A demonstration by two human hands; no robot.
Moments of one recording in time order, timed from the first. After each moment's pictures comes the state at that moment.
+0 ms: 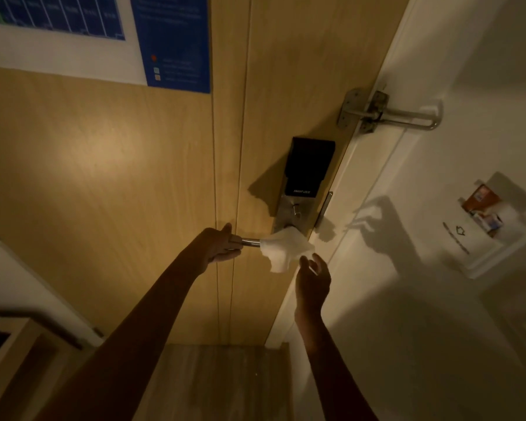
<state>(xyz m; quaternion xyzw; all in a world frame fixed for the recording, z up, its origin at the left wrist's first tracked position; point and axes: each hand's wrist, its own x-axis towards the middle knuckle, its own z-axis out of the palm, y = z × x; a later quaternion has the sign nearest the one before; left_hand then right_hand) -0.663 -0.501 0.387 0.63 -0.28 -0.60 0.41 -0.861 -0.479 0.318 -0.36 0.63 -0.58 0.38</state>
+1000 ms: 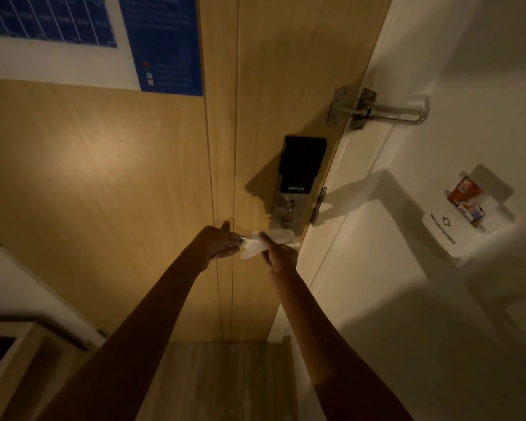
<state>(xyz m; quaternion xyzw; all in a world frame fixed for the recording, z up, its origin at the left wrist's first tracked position) -0.661 -0.504 0.387 0.63 -0.28 -0.60 0.39 -0.814 -0.513 0.347 -0.16 0.53 -0.53 0.64</state>
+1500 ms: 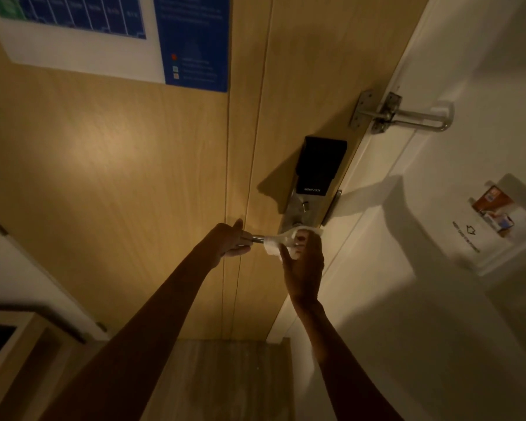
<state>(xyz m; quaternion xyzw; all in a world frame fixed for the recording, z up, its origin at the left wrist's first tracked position) -0.656 -0.502 0.387 0.63 -0.31 -0.60 0.39 -0.833 -0.489 0.325 -0.62 0.58 -0.51 0.13</state>
